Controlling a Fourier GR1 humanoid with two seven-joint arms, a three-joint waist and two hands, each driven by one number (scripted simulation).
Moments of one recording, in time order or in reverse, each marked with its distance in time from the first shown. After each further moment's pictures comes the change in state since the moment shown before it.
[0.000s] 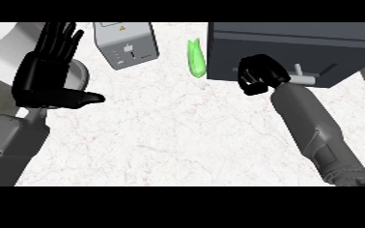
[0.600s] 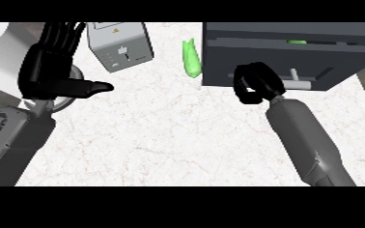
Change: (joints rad) left arm -0.062 -0.007 -0.032 0.017 -0.013 0.100 0.017; right arm 0.212 0.028 0.114 -0.382 0.049 -0.032 0.150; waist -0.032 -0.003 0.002
